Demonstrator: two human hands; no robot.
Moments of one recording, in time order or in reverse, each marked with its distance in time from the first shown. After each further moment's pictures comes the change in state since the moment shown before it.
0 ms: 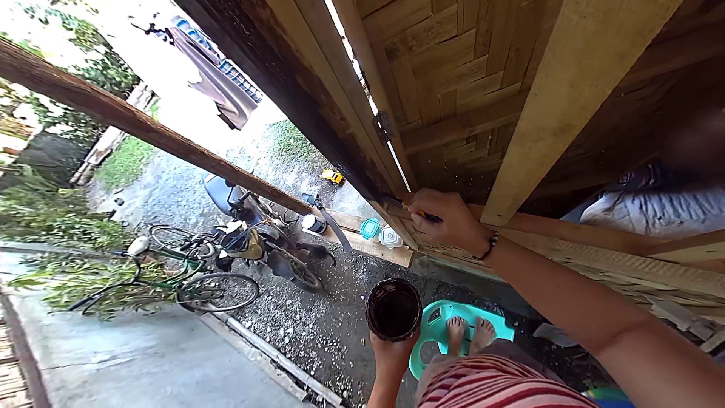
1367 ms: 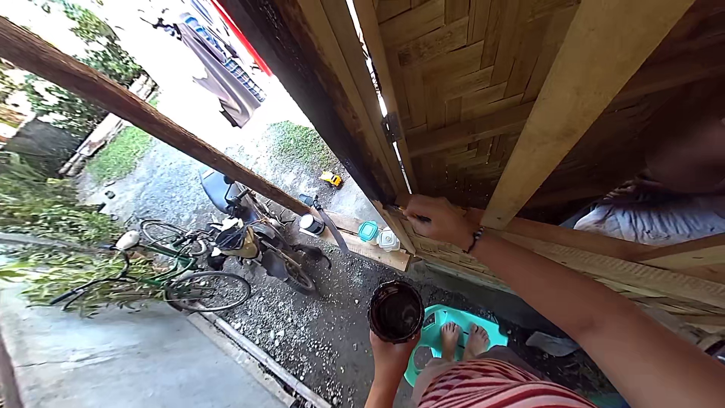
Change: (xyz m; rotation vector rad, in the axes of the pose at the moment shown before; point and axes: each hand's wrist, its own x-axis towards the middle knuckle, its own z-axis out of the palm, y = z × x) left_hand -0.006 -0.006 -0.006 -0.001 -0.023 0.029; right_hand 0.000 0.024 0.021 -0.052 -0.130 -0.013
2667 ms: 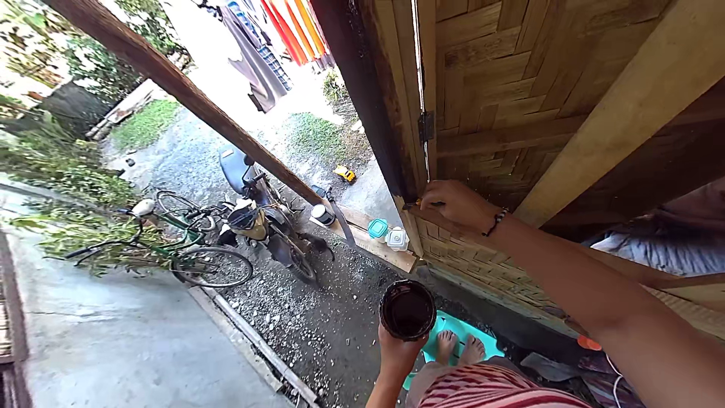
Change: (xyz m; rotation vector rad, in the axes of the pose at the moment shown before) left_hand -0.007 -0.003 -0.003 -0.057 0.029 -0.017; right_hand 0.050 0.003 -0.025 -0.050 -0.372 0.010
